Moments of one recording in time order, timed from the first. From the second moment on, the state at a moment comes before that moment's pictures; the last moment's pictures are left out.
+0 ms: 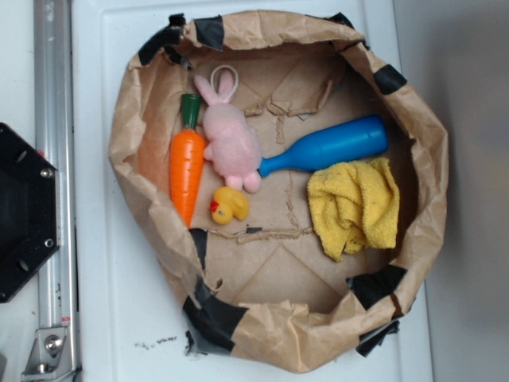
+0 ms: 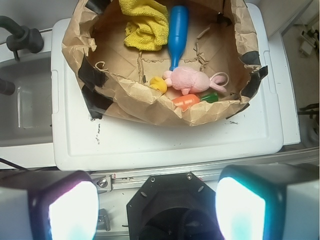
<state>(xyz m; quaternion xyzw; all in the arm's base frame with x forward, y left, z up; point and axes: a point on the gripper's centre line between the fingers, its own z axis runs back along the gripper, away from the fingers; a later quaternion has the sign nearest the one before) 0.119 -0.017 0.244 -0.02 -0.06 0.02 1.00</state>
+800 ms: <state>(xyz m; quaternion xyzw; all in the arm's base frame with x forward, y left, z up) 0.210 -0.028 0.192 -0.01 -0.12 -0.04 0.99</state>
